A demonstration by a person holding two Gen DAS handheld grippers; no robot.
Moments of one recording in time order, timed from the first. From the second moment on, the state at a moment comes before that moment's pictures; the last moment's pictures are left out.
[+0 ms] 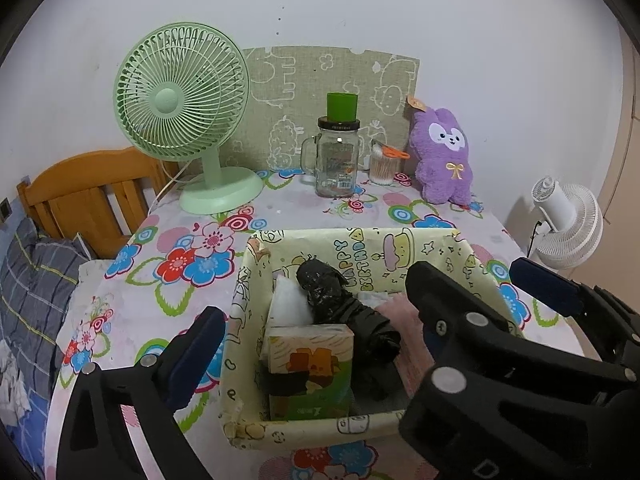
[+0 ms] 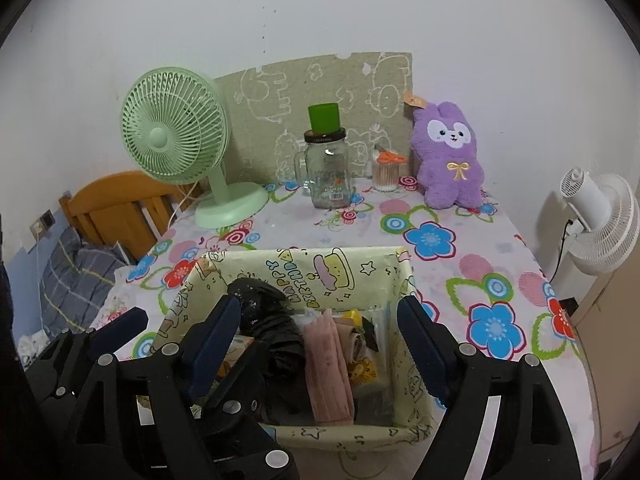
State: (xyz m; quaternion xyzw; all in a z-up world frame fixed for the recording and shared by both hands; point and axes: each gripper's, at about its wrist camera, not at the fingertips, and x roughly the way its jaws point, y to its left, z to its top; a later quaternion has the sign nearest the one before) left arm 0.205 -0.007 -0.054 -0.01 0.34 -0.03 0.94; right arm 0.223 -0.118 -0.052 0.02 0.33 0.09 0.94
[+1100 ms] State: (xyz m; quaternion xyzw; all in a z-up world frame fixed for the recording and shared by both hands) left arm 0.100 -0.009 -0.003 -0.01 0.27 -0.02 0.96; right arm 0.106 -0.161 0.007 0.02 0.25 0.05 0.97
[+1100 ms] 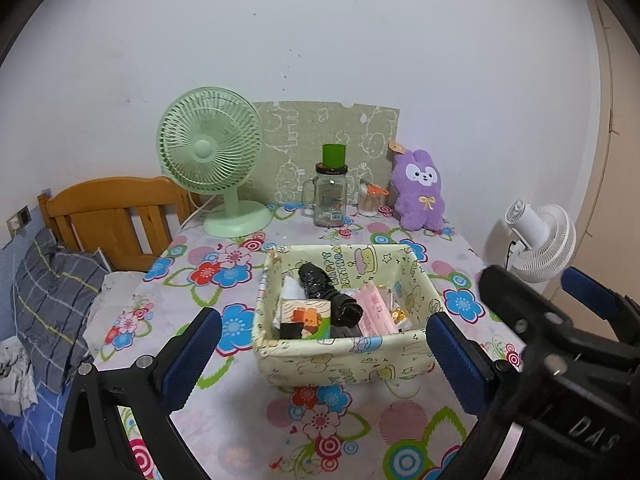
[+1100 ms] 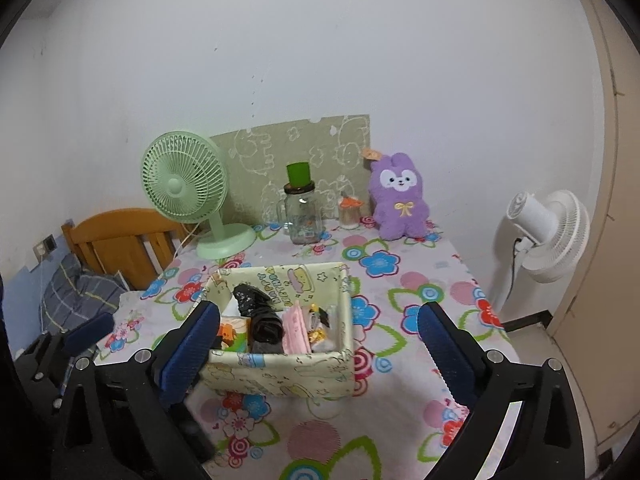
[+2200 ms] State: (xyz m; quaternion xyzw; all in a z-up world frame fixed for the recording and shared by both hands) left arm 0.003 0.007 0.019 -0.01 0.21 0.00 0.98; right arm -0.001 -0.184 0.024 0.00 0.20 0.01 0.98
